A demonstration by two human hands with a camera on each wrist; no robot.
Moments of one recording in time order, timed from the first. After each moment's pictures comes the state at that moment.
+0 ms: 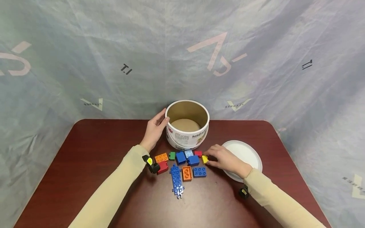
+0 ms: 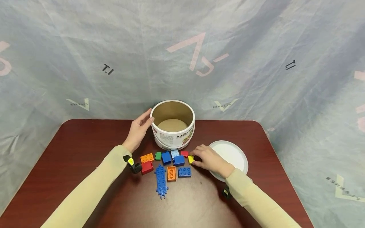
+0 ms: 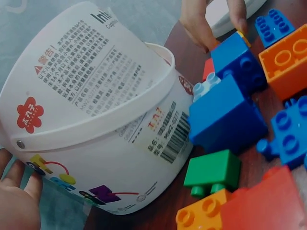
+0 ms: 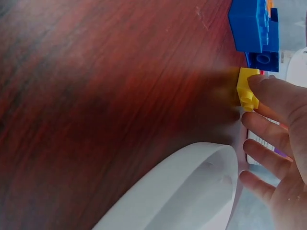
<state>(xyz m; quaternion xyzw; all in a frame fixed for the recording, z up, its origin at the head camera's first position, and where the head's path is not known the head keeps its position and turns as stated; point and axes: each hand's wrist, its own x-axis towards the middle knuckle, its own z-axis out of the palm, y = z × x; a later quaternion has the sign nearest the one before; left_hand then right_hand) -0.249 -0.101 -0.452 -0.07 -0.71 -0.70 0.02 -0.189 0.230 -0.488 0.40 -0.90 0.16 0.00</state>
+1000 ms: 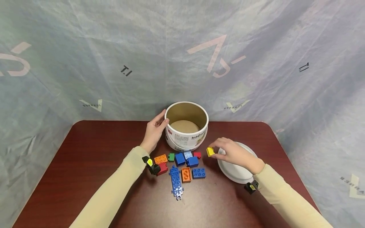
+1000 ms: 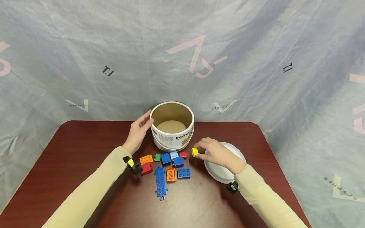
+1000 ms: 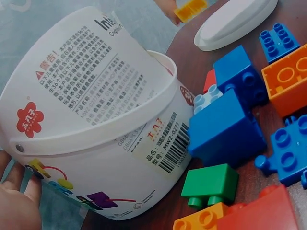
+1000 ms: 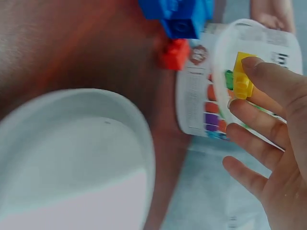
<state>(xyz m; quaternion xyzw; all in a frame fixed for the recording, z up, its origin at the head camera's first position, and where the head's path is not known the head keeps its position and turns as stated) -0.248 -0.099 -0.453 -0.05 -0.70 -0.71 0.02 -0.188 0.241 -0.424 0.38 -0.91 0.19 0.00</state>
